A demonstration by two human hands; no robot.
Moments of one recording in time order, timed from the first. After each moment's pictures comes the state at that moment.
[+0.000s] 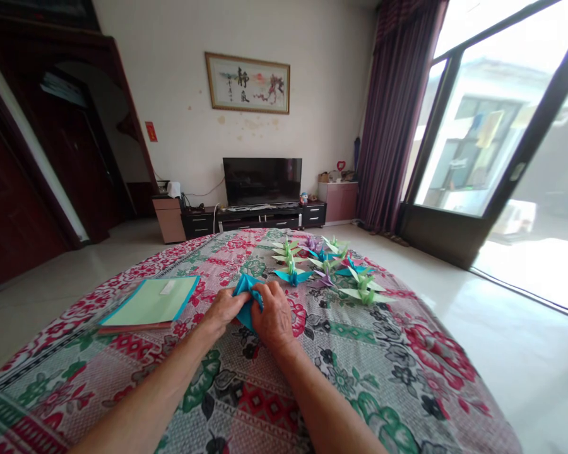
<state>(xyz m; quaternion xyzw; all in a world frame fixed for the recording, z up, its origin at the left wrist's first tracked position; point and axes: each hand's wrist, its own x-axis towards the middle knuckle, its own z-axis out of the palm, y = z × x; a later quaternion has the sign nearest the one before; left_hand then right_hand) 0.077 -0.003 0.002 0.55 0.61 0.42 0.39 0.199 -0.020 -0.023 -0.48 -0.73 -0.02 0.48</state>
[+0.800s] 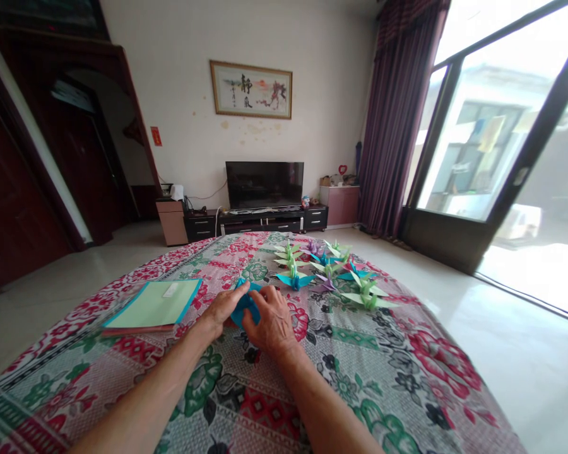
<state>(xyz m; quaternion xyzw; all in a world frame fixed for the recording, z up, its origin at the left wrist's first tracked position) 0.065 -0.001 0.007 0.50 0.57 0.43 0.49 0.195 -0.030 -0.015 -0.44 -0.77 -0.02 0.46</state>
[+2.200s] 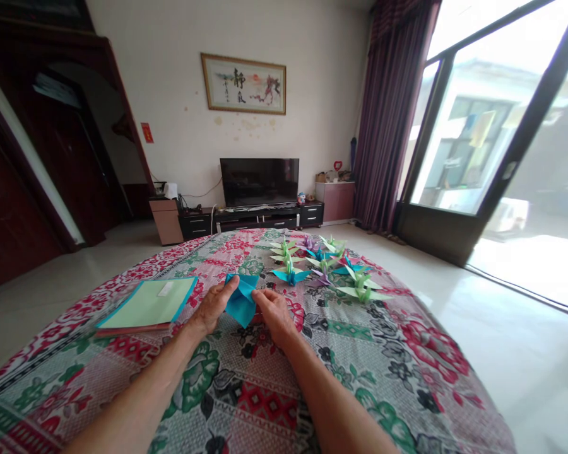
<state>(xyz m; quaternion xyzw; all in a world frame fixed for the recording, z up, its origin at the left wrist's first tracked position) 0.055 0.003 -0.005 0.52 0.43 0.53 0.51 0.199 -0.014 -0.020 -0.40 -0.47 0.58 0.53</state>
